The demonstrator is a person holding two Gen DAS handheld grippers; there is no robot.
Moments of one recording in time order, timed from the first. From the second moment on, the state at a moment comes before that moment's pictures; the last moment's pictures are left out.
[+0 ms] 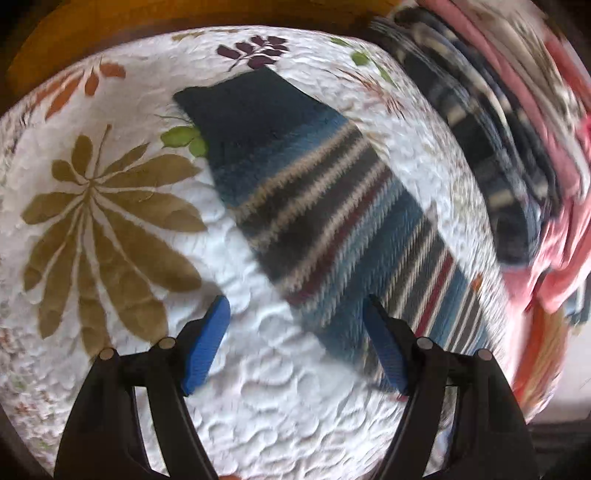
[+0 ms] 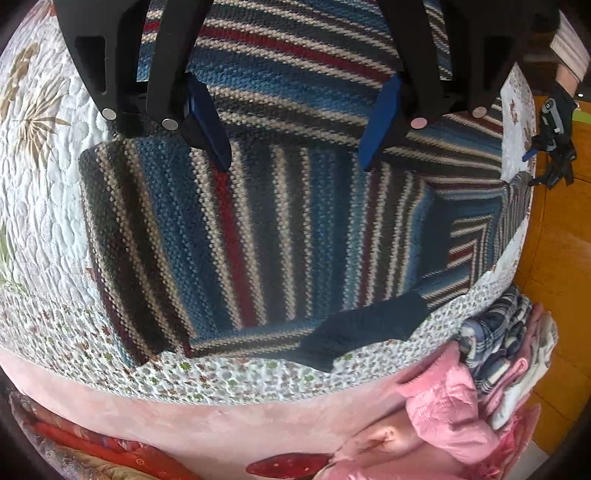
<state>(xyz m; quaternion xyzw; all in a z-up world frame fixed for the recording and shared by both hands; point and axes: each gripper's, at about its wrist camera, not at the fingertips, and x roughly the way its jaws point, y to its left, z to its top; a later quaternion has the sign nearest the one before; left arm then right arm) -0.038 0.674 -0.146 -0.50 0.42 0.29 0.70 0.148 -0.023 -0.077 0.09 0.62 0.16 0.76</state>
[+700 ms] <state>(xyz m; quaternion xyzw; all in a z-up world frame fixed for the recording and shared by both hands) 0.024 0.632 -0.100 -0.45 0.36 0.21 0.79 0.153 -0.024 -0.078 0.07 0.62 0.16 0.77</state>
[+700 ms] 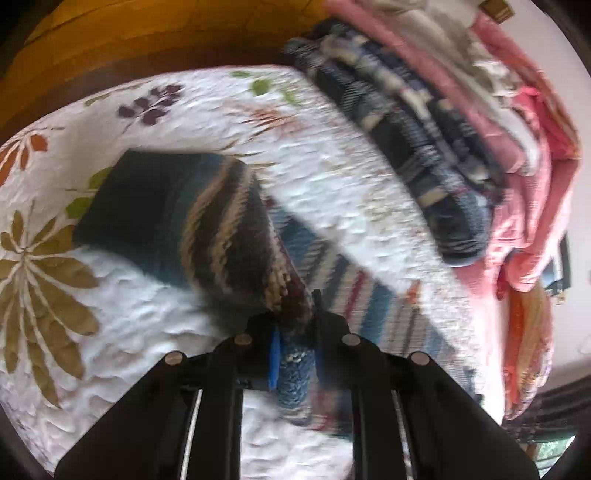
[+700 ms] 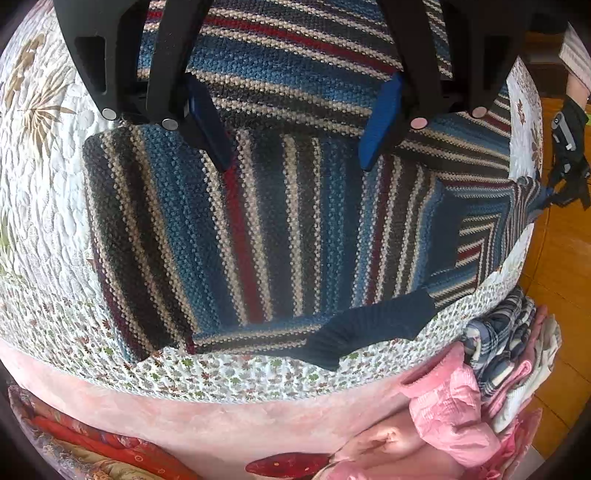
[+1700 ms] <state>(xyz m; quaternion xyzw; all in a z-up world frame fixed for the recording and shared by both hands) 0.125 0.324 -0.114 -0.35 0.44 -0.04 0.83 0.158 -0.035 -0.082 0.09 0.62 0.15 0.77</state>
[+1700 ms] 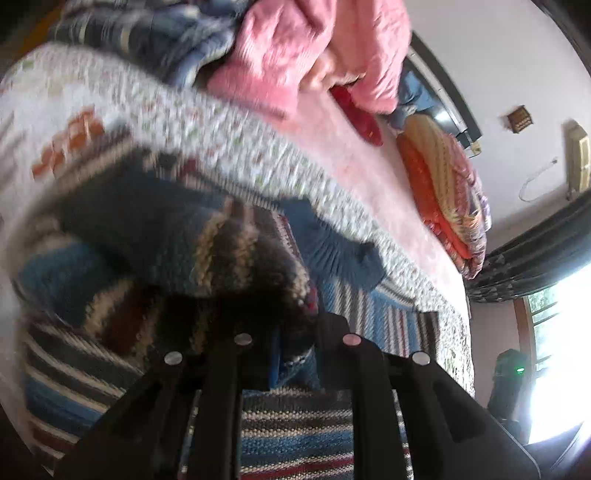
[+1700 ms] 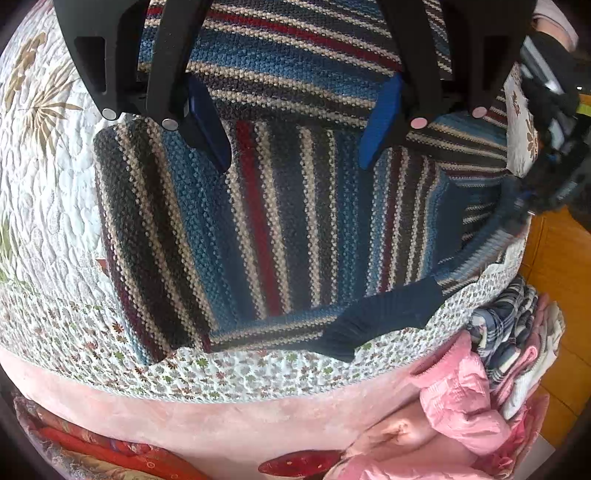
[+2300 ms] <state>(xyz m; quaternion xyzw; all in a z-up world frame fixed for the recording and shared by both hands) 0.061 0.355 -0.076 -0.32 0.57 0.02 0.76 0.147 -0.005 -0.069 0.07 0.62 0.19 0.76</state>
